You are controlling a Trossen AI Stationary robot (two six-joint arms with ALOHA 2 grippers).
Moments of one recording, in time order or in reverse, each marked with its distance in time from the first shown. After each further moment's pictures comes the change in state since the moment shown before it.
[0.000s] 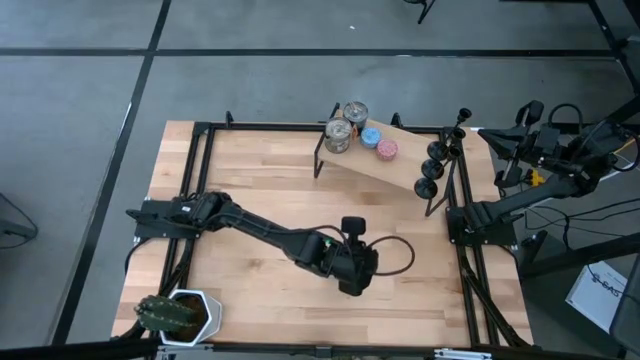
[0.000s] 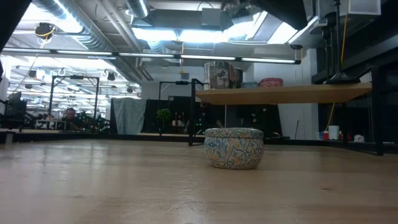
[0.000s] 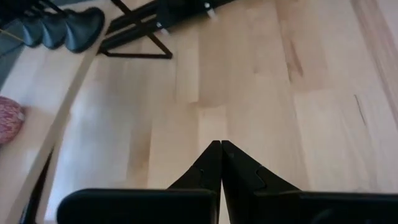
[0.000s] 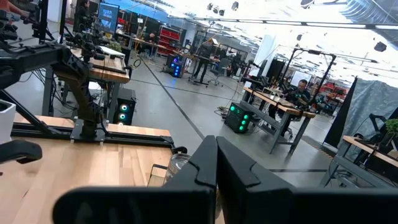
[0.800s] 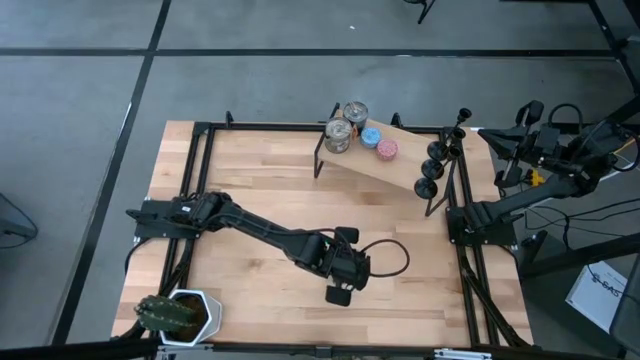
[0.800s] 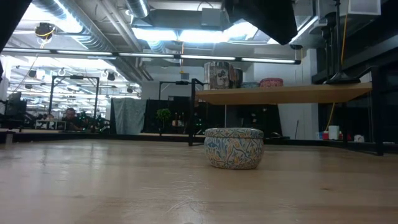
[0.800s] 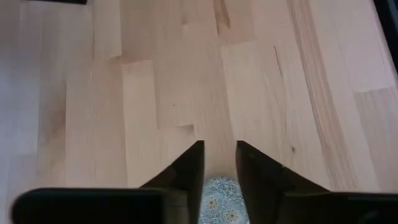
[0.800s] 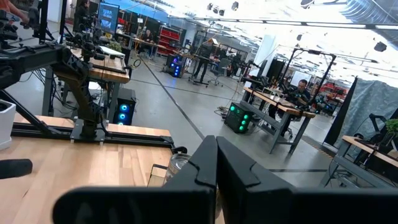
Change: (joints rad) left arm 0.000 0.002 0.000 -0.146 0.288 -0.127; right arm 0.000 0.000 0.000 0.000 0.000 0.000
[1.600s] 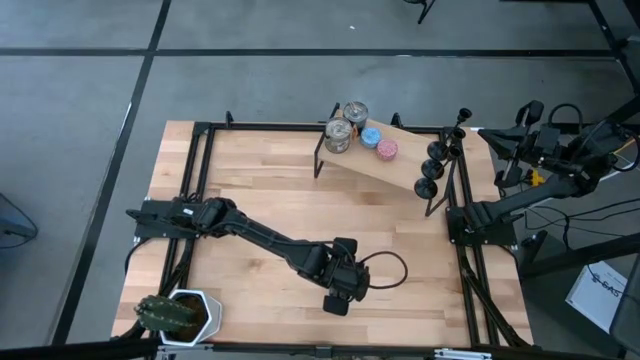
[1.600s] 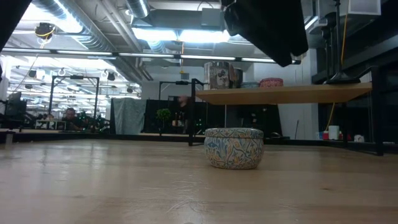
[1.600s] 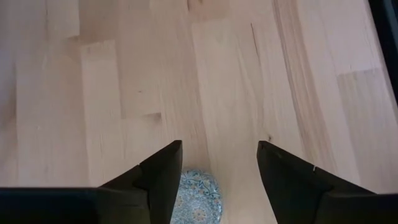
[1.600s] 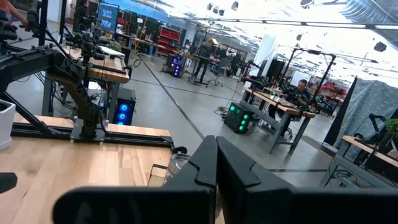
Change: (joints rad) left arm -0.033 0.052 0.000 0.001 0.042 -0.043; right arm 0.000 0.000 0.000 0.000 0.000 0.000
